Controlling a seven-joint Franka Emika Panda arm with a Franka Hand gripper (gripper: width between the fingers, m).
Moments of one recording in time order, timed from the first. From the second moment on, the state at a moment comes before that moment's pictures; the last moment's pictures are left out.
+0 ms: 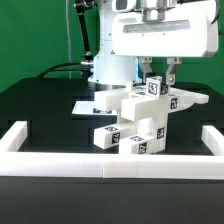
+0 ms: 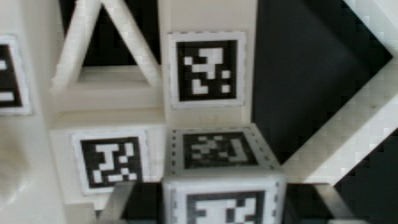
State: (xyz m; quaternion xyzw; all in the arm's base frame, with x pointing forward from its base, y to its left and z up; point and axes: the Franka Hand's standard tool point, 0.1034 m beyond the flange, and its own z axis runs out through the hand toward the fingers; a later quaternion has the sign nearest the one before) arm 0.554 0.041 0.121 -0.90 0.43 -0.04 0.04
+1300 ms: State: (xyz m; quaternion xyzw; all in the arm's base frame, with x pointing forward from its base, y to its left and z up) arm 0.558 0.040 0.121 -0.70 0.71 -0.02 0.08
